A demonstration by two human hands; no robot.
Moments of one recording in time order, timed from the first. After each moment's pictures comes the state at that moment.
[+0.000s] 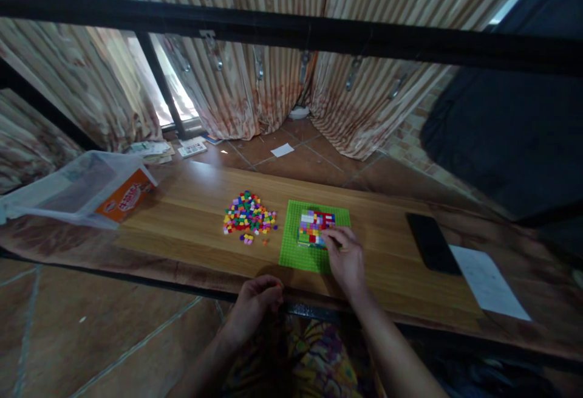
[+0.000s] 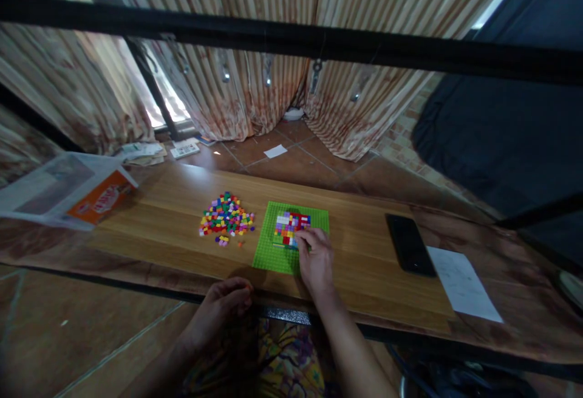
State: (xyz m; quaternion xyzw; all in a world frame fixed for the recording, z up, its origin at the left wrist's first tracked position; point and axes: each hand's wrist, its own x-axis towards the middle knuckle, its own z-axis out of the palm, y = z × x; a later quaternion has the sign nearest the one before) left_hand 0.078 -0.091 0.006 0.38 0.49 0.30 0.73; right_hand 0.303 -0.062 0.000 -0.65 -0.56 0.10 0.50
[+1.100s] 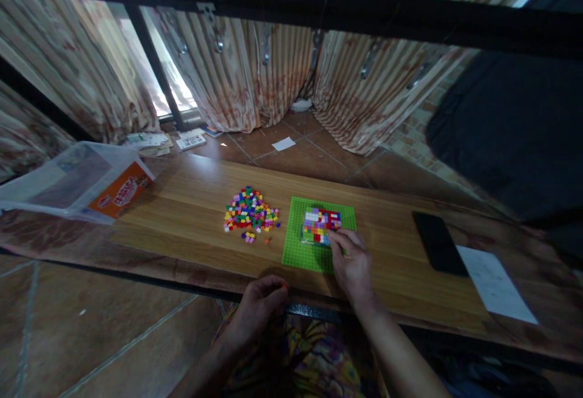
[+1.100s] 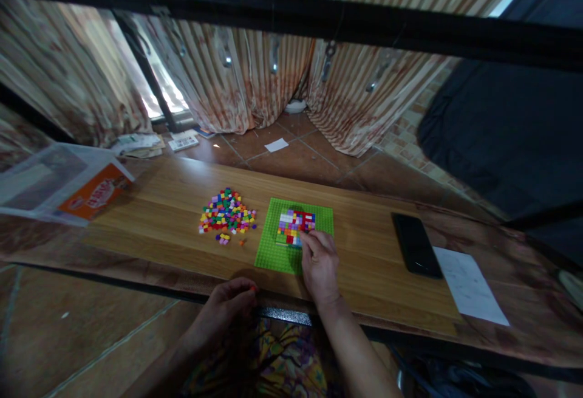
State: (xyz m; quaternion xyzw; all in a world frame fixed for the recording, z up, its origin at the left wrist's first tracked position) left_hand 0.082 -0.091 0.005 0.39 0.51 0.26 0.72; right_hand 0.302 -0.069 -0.005 -0.66 -0.61 0.00 0.44
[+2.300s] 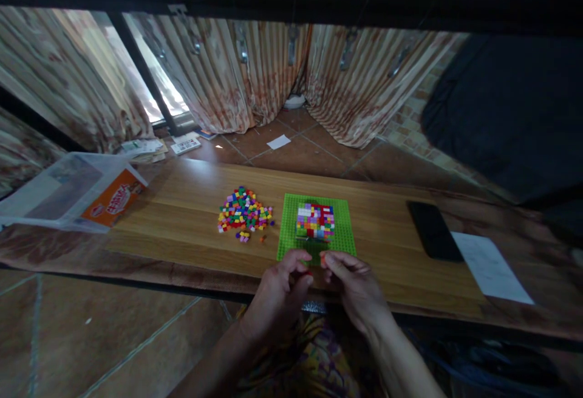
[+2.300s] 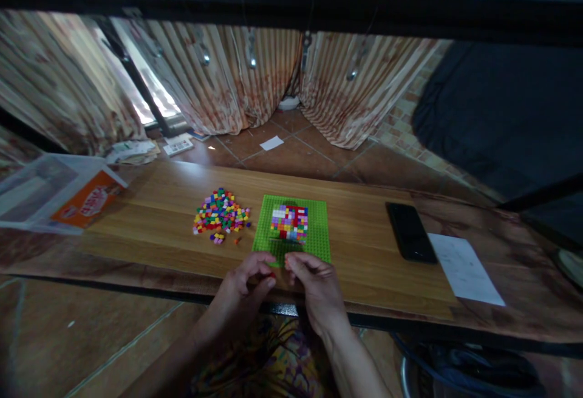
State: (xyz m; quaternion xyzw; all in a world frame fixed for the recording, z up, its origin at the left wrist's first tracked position) left_hand 0.118 -0.081 0.053 0.65 0.43 0.27 0.57; right_hand 0.274 -0.116 0.039 -0.60 -0.28 0.47 0.59
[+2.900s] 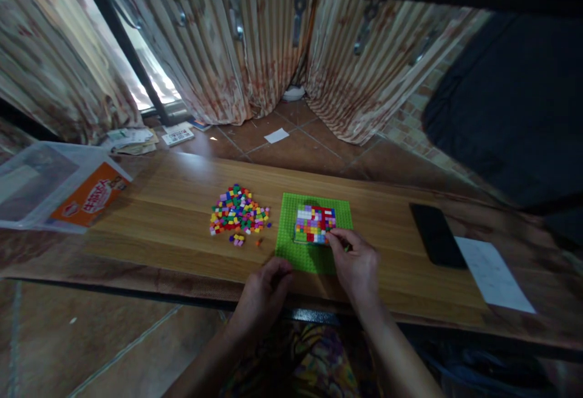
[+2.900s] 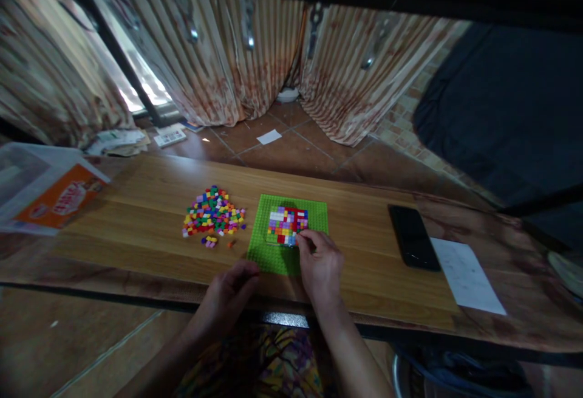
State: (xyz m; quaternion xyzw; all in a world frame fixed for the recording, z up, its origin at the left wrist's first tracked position) left_hand 0.103 -0.067 0.021 0.63 0.49 0.27 0.54; right_hand 0.304 -0.071 0.010 -0.73 -0.51 0.07 0.45
